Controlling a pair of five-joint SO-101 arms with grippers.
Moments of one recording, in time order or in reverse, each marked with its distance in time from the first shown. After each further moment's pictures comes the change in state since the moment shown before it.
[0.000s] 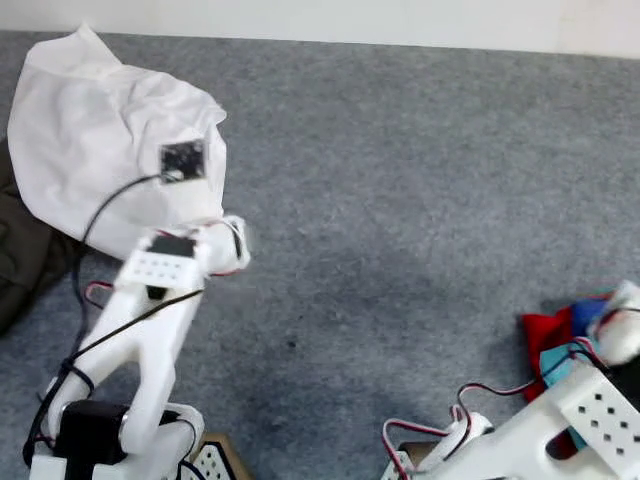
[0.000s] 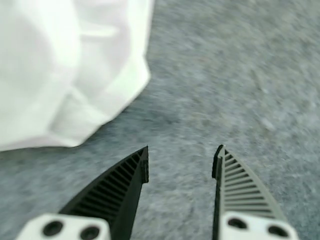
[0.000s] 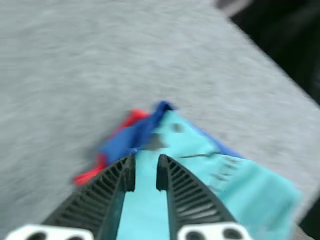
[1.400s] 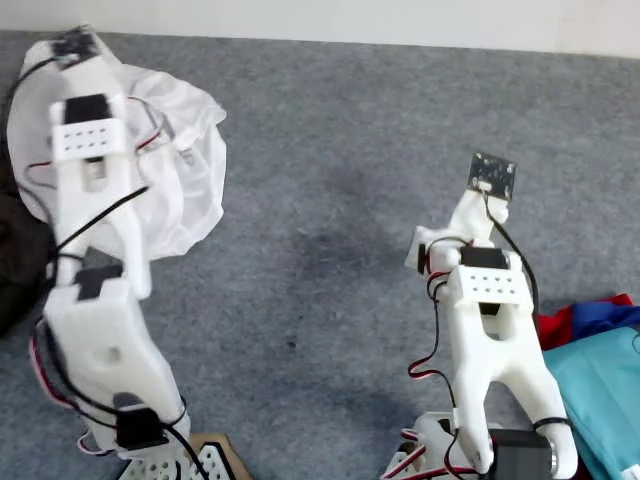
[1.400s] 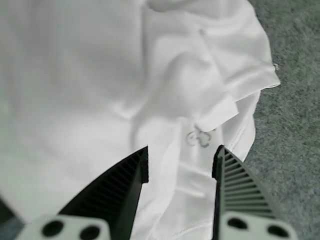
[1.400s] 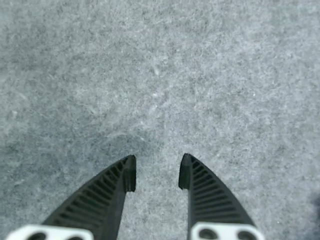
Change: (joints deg) left arm -17.8 50.5 -80.6 33.0 0.0; right arm -47.7 29.6 21.3 -33.2 -28.7
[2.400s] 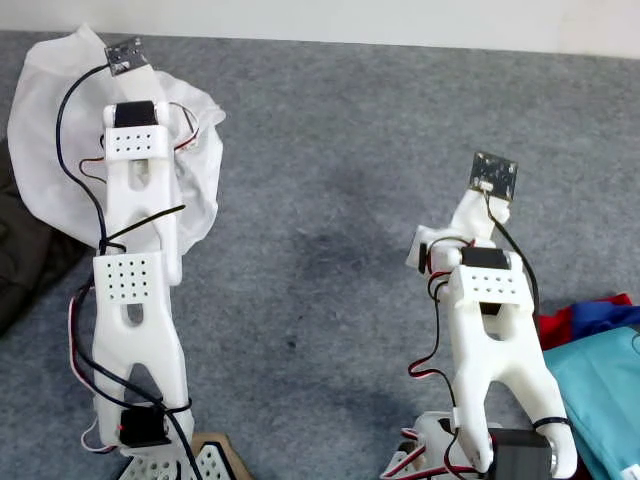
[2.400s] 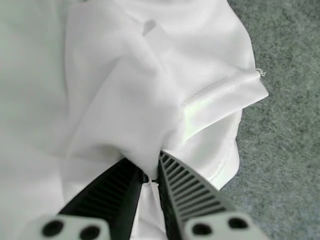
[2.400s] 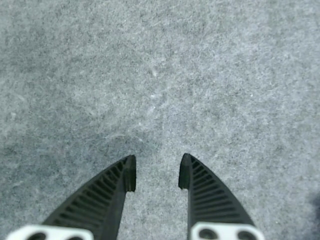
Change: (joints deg) left arm 4.5 32.1 -37.6 5.1 0.0; right arm 0.3 0.0 0.0 -0.2 0.0
